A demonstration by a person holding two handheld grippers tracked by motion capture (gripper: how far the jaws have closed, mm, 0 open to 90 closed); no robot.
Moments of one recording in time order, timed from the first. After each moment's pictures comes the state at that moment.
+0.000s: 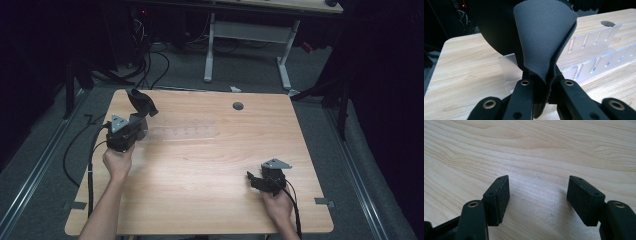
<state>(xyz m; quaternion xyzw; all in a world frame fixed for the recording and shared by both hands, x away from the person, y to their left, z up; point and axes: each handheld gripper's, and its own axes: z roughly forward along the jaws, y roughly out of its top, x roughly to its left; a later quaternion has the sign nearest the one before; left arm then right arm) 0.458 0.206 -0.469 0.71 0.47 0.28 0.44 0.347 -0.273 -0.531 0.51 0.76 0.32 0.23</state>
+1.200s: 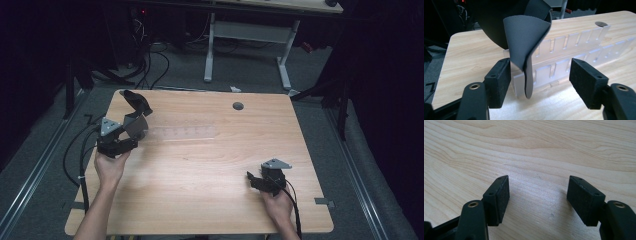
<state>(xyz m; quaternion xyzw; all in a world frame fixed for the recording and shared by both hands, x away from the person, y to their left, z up) 0.428 0.221 -0.450 0.71 0.48 0.27 0.44 0.347 -0.273 -0.531 0.51 0.76 0.32 0.23</state>
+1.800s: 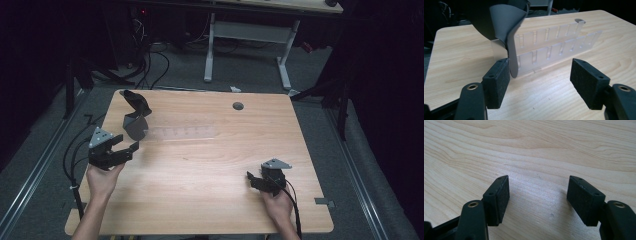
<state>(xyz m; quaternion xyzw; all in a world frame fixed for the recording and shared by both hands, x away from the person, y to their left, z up) 0.390 0.231 -0.444 0.72 0.46 0.23 0.47 0.347 -0.273 -0.531 0.51 0.76 0.32 0.23</state>
